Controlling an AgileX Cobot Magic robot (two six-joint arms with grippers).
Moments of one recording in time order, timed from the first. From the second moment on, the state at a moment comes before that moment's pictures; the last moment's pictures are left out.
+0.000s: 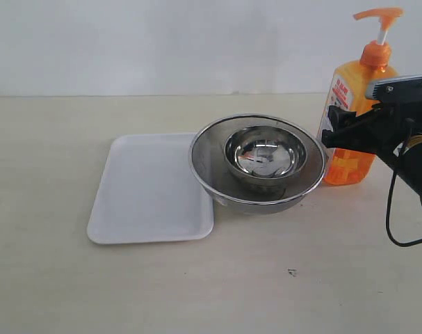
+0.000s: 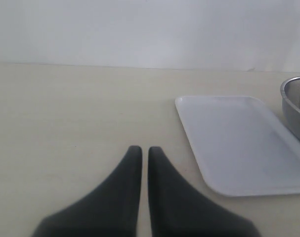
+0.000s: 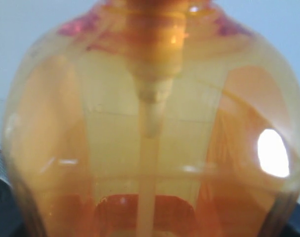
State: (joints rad) left arm -0.02 0.00 0.00 -0.08 0.30 0.03; right arm 0.14 1.93 -0.66 -0.04 -1.04 -0.02
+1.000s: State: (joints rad) left arm -0.02 0.00 0.00 -0.08 0.30 0.03; right arm 0.14 1.93 -0.66 -0.04 -1.09 -0.05
